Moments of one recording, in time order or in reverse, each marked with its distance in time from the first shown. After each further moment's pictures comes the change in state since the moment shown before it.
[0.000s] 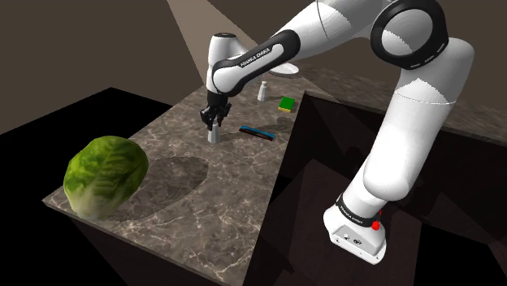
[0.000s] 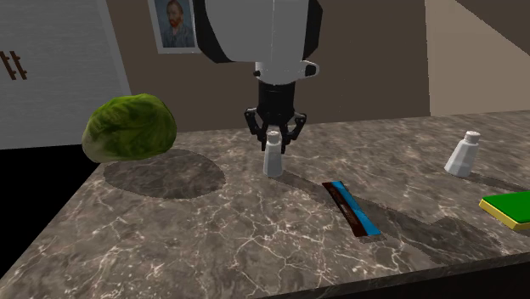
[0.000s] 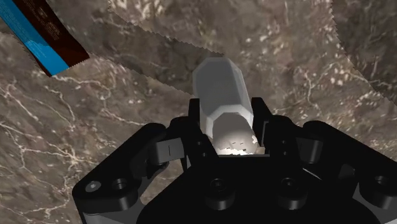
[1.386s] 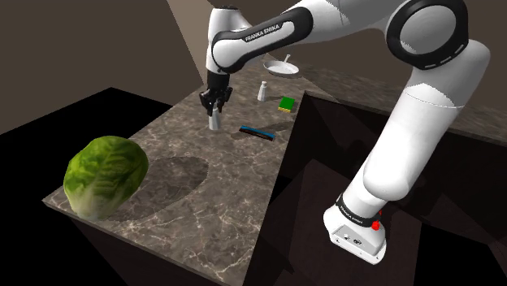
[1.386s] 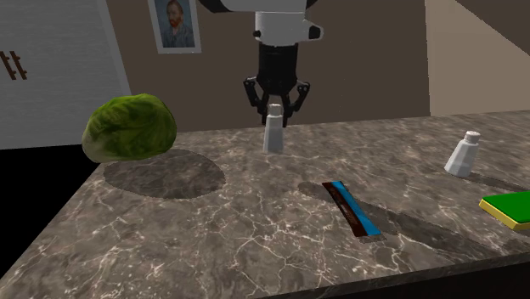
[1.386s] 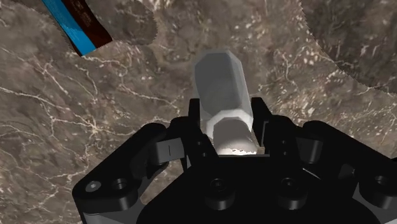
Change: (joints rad) arm -0.005 -0.083 0.002 0.079 0.019 -0.161 -0.012
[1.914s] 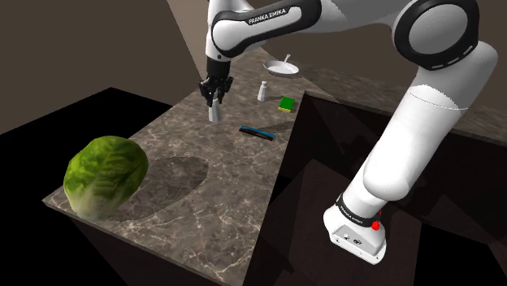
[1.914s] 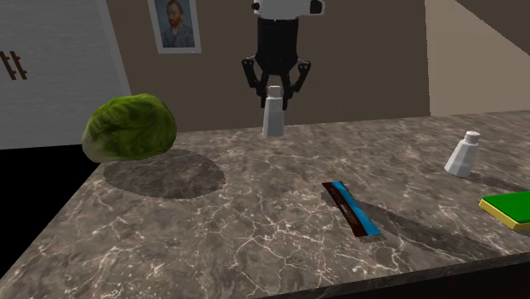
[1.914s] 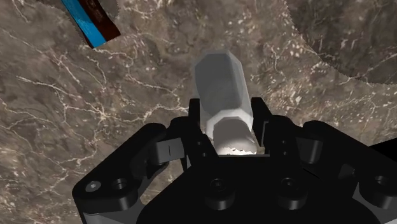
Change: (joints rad) arm 0.000 -0.037 0.002 0.062 0.007 -0.099 0.000
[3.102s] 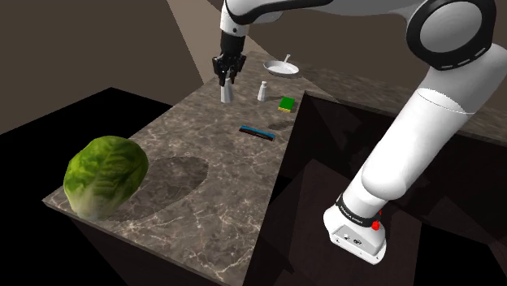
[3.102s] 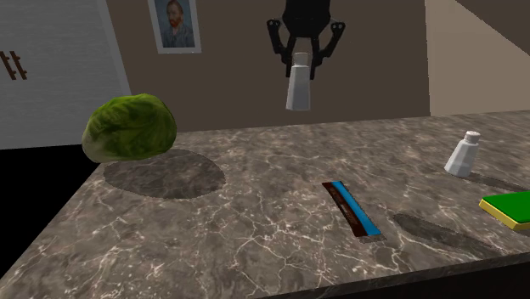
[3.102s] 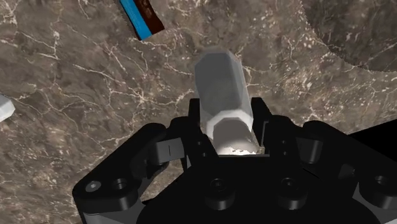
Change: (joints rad) arm -0.049 -0.074 -0.047 0.088 0.021 -0.164 -0.098
